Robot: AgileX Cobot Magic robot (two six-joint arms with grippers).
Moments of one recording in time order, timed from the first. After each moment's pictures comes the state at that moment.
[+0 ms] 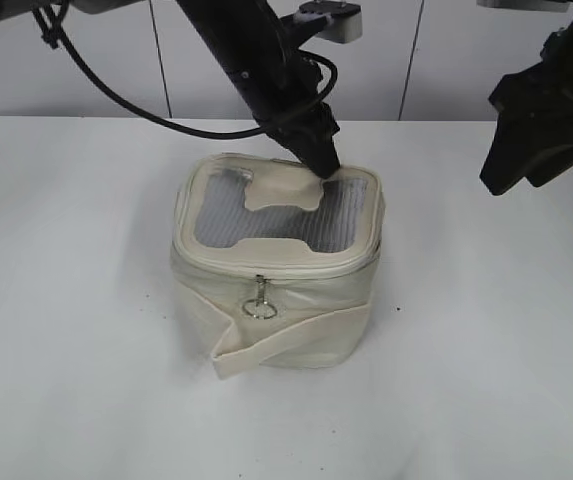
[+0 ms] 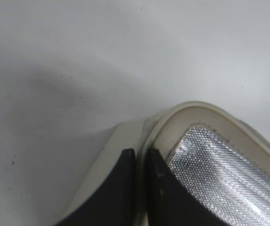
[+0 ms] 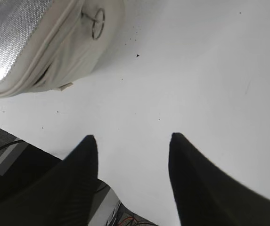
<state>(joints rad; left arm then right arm) -0.59 2.28 -2.13 -0.43 1.23 0.61 0.27 1.62 -1.38 0.24 1.22 -0.21</state>
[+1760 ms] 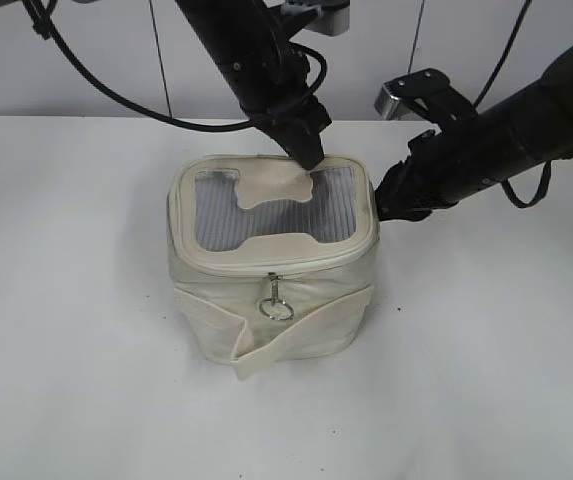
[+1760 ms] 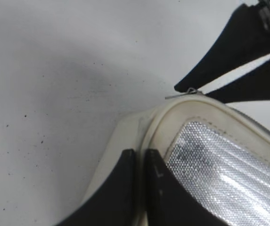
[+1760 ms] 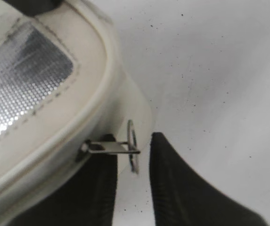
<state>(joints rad) -0.59 2.26 -2.13 -0.34 1.21 0.51 0.27 1.91 -1.12 0.97 0.53 -1.26</state>
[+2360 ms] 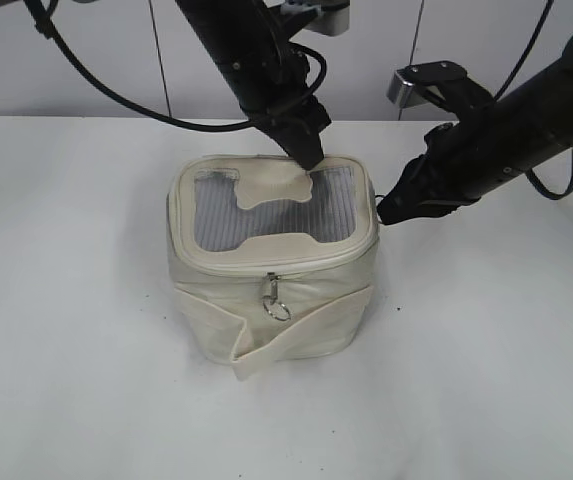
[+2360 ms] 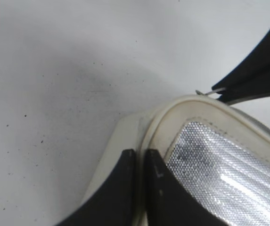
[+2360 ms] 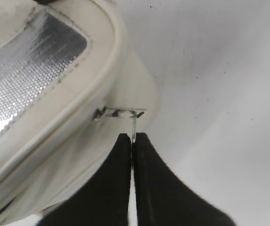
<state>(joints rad) -0.59 2.26 -2.13 -0.34 1.22 0.51 0.27 1.83 -1.12 0.79 0.61 -1.01</state>
